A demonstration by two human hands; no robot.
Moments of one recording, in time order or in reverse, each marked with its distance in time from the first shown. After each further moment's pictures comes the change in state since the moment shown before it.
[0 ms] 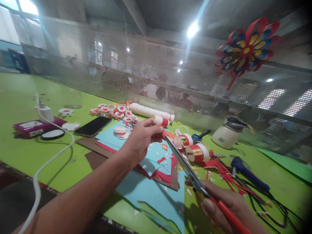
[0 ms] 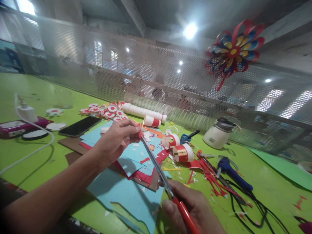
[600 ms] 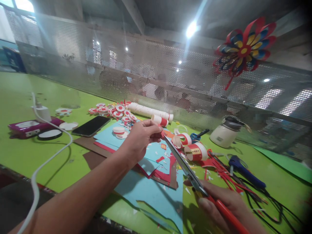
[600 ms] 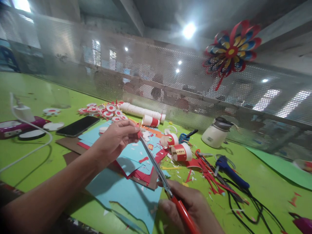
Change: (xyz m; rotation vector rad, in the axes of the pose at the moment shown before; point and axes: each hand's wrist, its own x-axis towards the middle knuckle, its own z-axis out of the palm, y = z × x) left_hand 0.000 -0.001 0.000 0.014 0.016 -0.020; right_hand -0.002 0.002 -0.001 -0.047 -0.059 -0.022
